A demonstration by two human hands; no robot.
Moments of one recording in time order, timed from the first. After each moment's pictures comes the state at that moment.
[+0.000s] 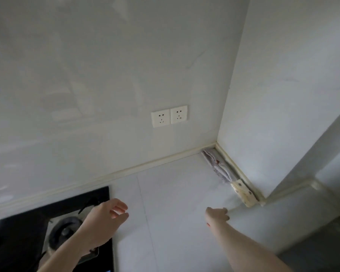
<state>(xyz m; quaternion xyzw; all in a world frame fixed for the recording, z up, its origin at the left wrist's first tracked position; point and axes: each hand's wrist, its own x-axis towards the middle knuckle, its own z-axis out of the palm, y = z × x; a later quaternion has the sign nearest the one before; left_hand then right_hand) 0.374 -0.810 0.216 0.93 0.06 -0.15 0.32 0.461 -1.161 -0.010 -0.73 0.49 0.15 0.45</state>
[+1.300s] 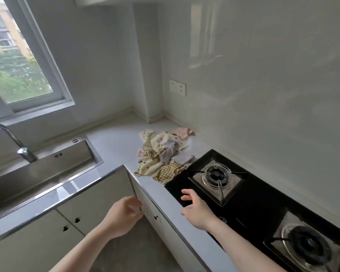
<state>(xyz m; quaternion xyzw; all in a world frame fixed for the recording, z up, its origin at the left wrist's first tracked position) -0.168 -0.348 0.189 0.77 0.54 0.08 0.33 0.095 -0.434 0.161 -0.70 -0.43 0.47 0.32</state>
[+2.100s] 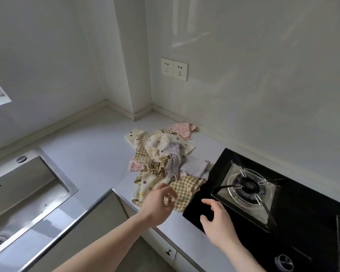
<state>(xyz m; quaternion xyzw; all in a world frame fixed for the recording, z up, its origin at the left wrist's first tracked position) -0.073 -0.078 0.045 0.88 0.33 0.07 0.34 0.079 -0.254 0.024 -0.84 -0.34 0.26 0.32</state>
